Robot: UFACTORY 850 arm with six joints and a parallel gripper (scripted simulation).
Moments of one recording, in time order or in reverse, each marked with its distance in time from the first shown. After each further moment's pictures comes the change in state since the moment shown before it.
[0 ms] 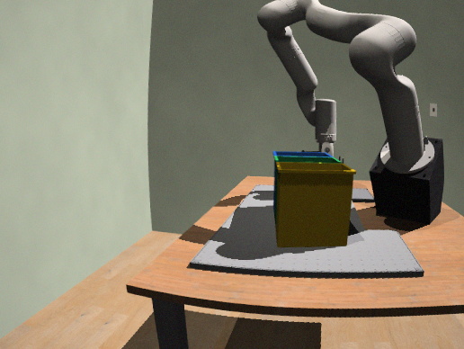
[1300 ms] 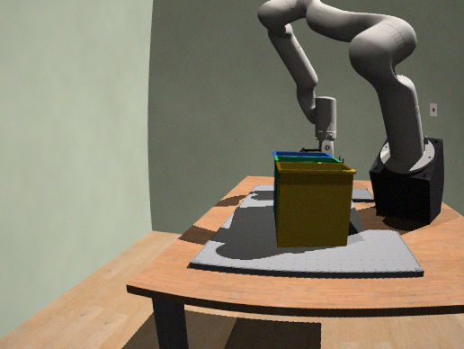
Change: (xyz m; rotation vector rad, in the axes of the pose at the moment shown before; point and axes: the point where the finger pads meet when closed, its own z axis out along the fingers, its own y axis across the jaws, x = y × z) arm 0.000 0.000 -0.009 0.000 0.000 0.000
